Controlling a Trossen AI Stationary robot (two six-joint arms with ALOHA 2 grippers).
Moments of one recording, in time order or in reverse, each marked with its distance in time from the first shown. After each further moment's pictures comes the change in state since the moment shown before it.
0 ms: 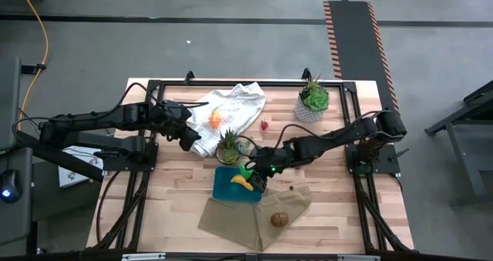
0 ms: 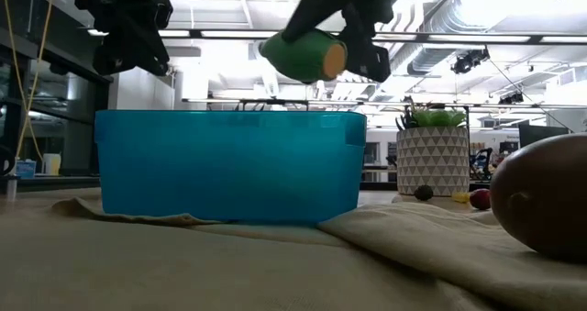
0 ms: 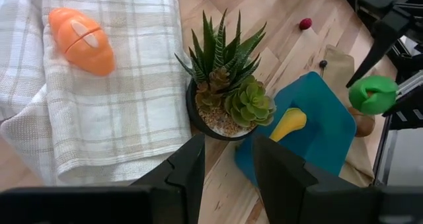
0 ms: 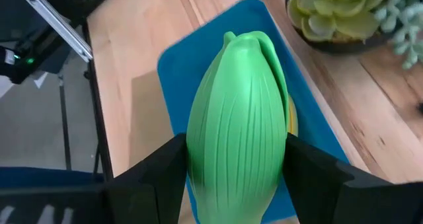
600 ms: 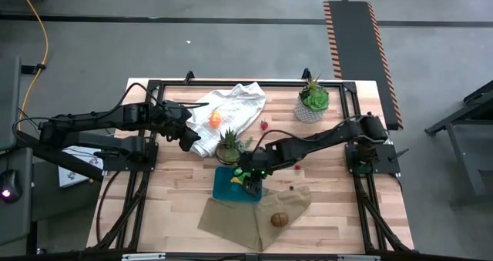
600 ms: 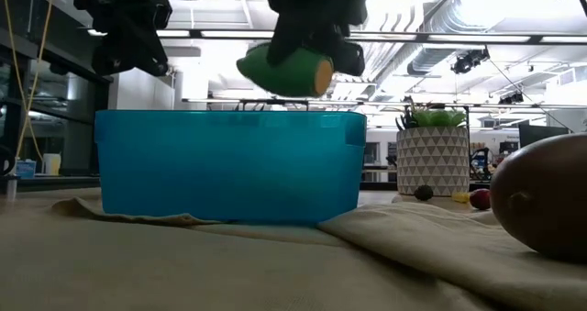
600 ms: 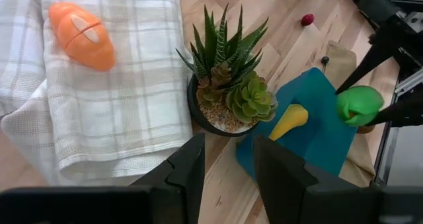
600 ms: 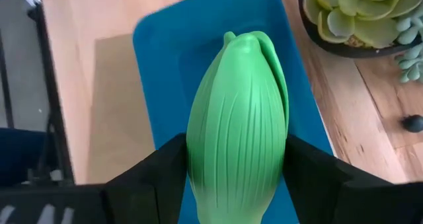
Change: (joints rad) left arm 0.000 0.000 0.000 -0.014 0.005 0.000; right arm 0.001 0.198 0.303 -0.320 -0.017 -0.166
